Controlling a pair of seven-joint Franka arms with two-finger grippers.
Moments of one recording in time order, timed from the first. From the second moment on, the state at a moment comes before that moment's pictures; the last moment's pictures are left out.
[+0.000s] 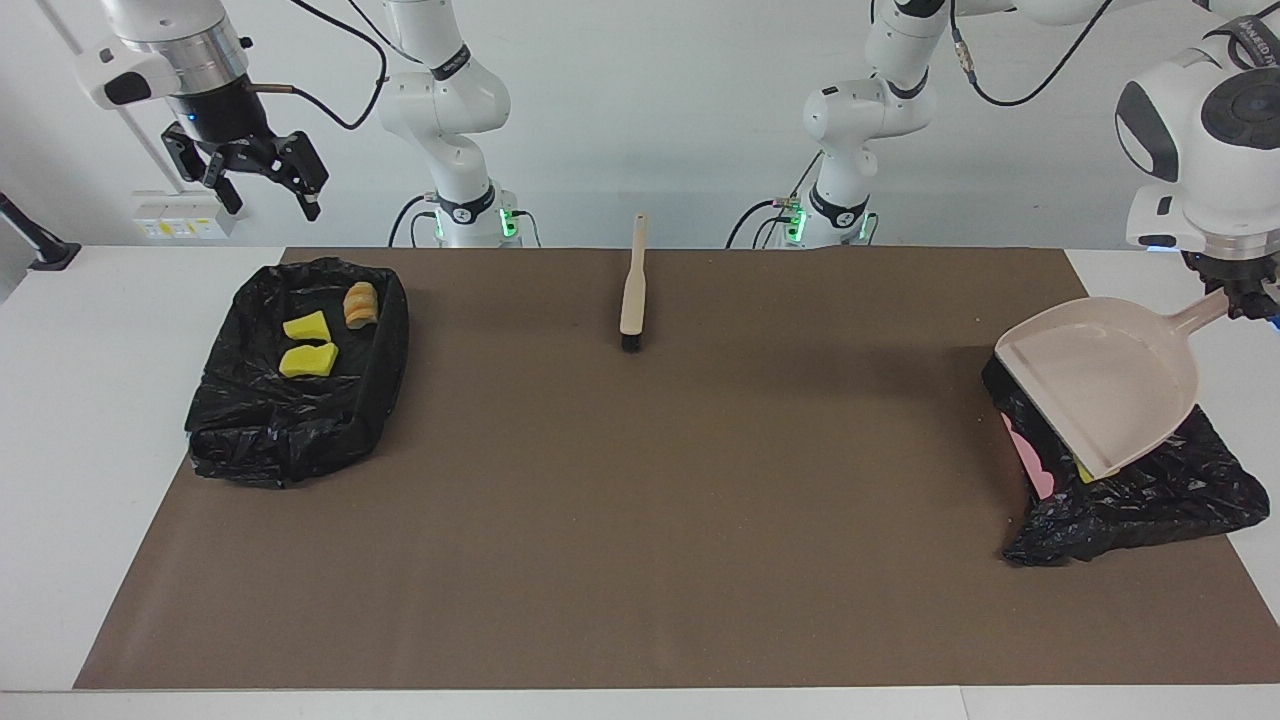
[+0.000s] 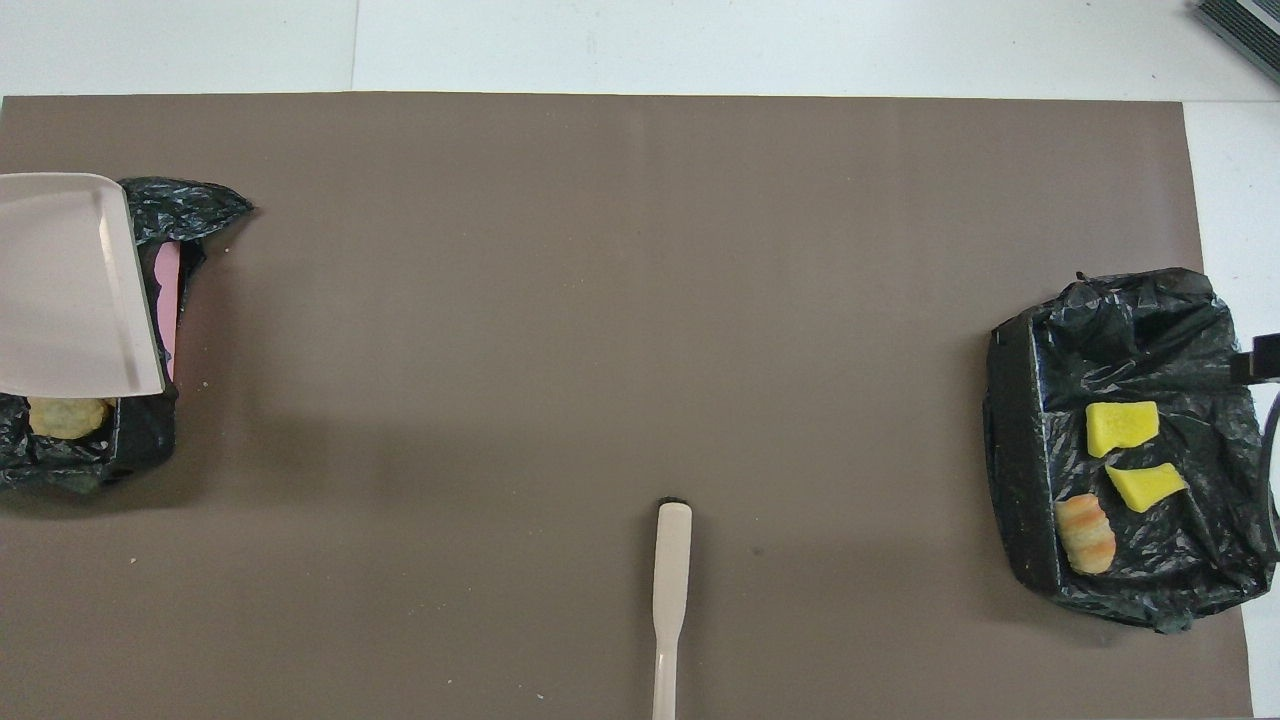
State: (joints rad) left arm 0.12 0.16 -0.04 -1.51 0.62 1.67 1.38; right arm 0.06 -0.12 -0.16 -1.57 -0.04 1.49 0.02
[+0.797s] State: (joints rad) left arm -0.01 0.15 -0.04 -1.51 0.30 1.64 0.78; right arm 0.05 -0.12 -0.09 -1.57 -0.04 1.50 0.02
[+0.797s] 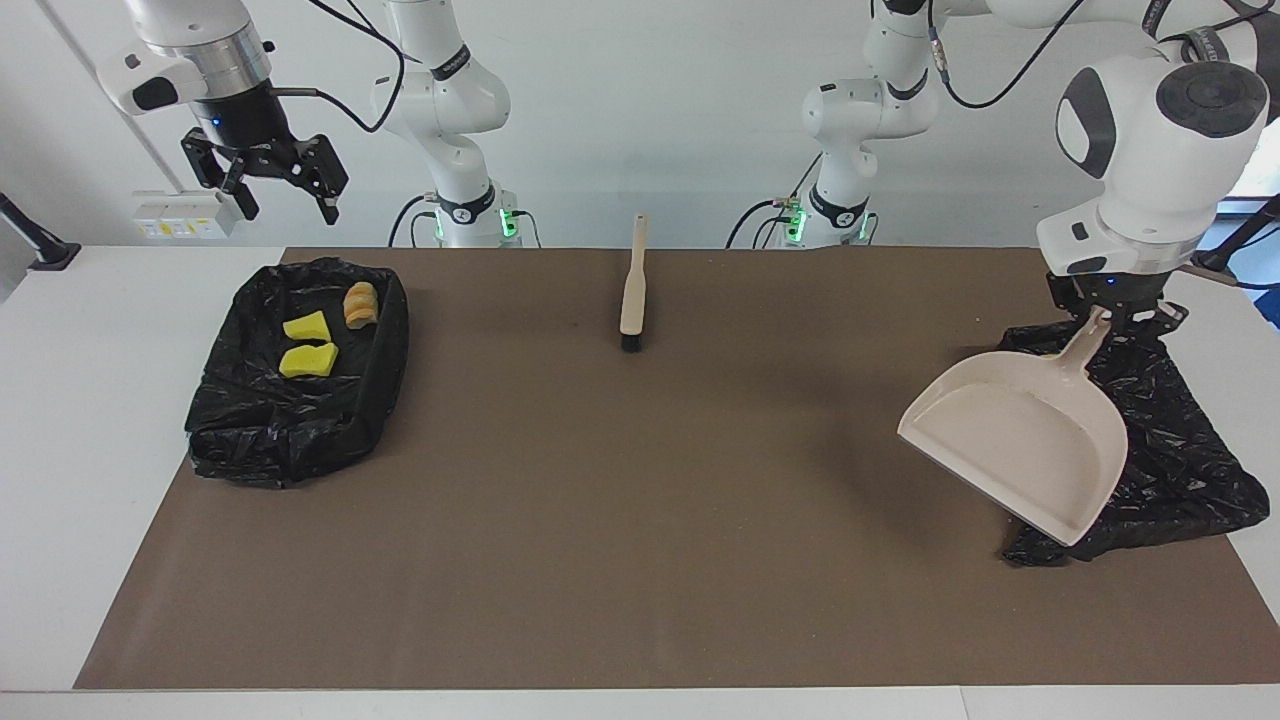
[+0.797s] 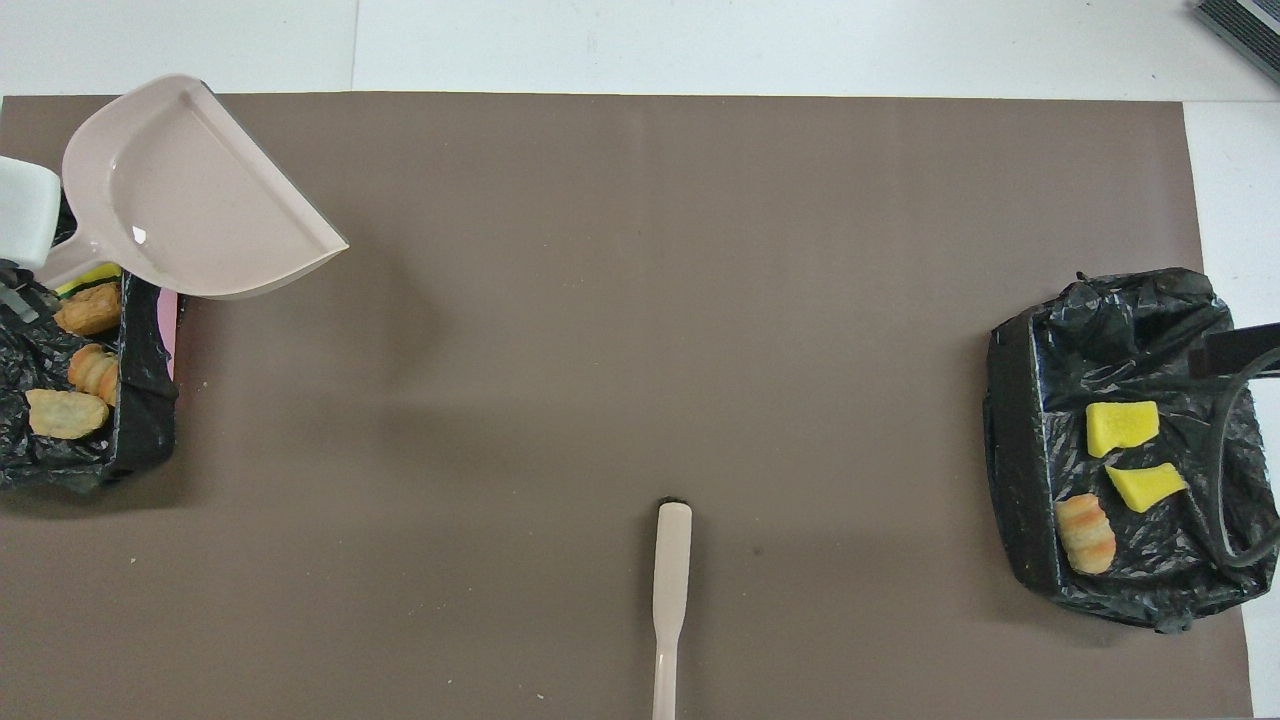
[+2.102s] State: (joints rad) left arm -0.53 0.35 -0.05 -1.64 0.02 2.04 -0.49; right arm 0.05 -0.11 -0.09 -1.59 -0.03 1.50 0.03
